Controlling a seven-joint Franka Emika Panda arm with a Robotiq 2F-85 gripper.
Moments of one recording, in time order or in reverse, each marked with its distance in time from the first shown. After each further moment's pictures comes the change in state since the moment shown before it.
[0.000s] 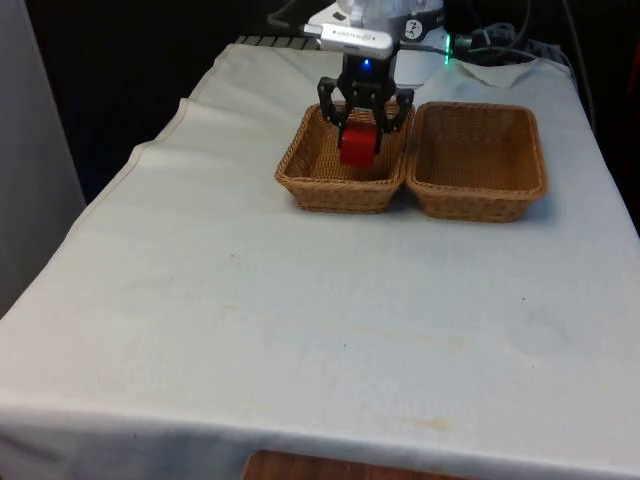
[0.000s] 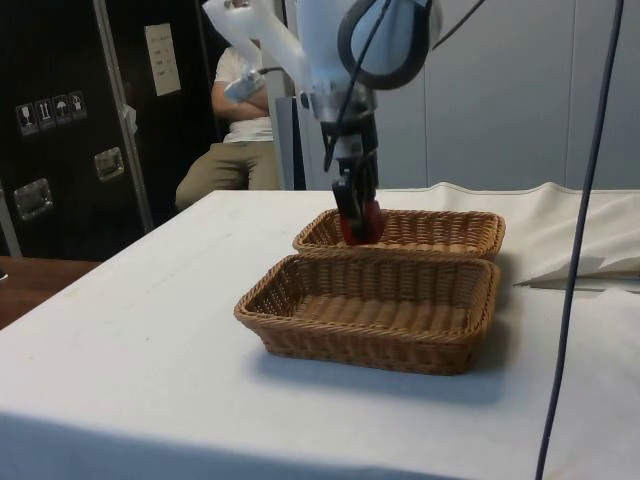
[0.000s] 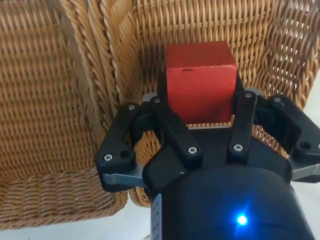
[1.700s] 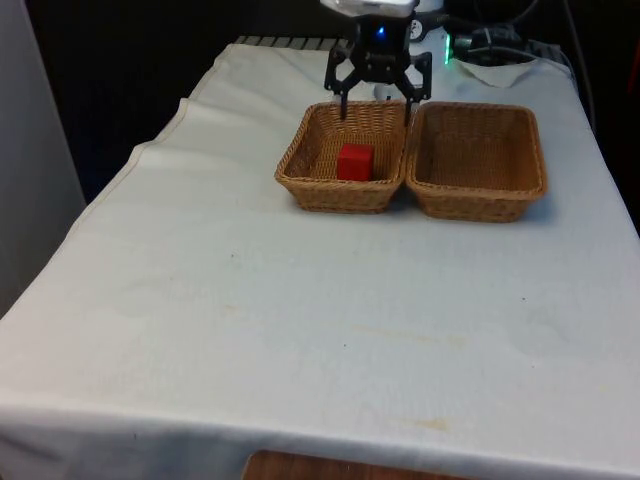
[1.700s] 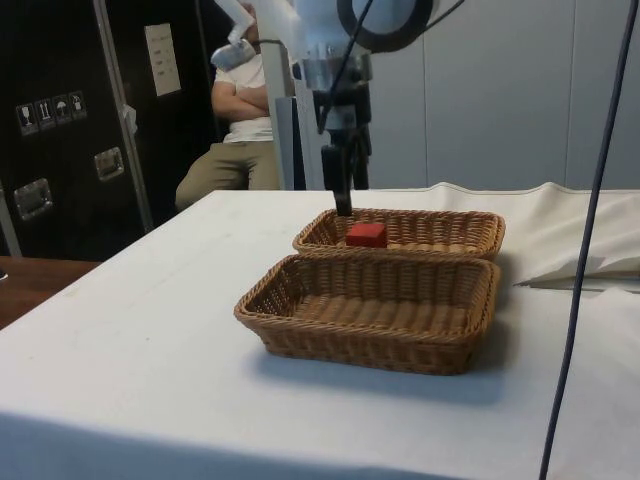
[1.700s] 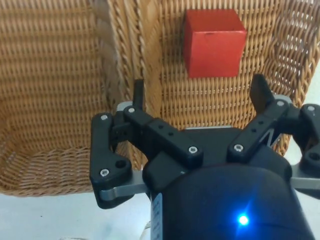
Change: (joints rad) arm 0.001 -0.119 0.026 -0.008 -0.017 -0.070 0.011
